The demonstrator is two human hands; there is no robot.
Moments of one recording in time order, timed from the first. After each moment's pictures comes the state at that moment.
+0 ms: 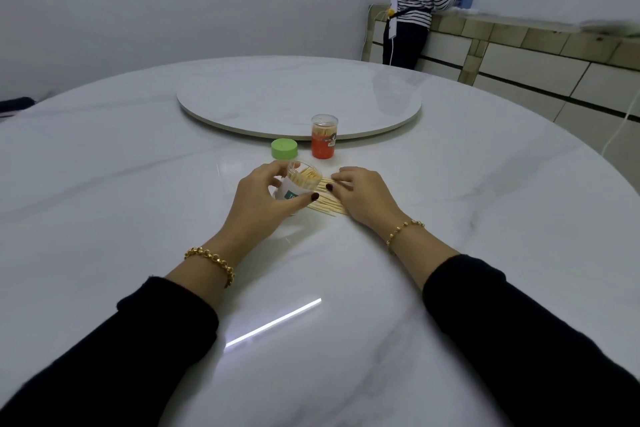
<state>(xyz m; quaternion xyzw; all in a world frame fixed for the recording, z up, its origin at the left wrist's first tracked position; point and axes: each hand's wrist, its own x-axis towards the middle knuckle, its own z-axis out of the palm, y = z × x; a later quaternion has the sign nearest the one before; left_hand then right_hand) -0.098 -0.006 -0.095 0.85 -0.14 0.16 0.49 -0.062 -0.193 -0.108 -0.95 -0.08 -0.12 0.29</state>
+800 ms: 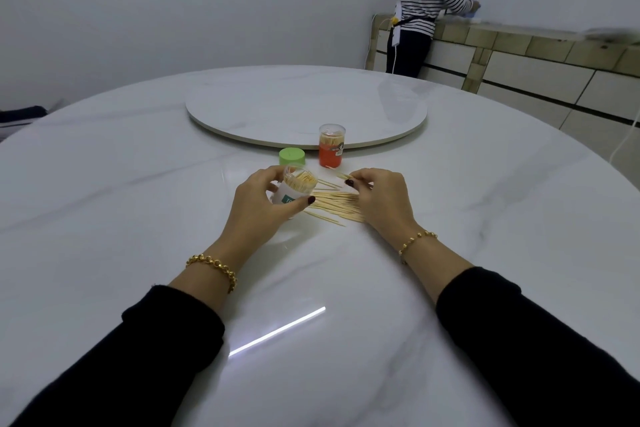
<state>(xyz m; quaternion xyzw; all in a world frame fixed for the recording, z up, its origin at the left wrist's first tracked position) -0.090 0.007 -0.096 0.84 -0.13 0.18 0.49 -0.066 -0.195 -0.103 -0.90 -0.05 -0.26 0.35</state>
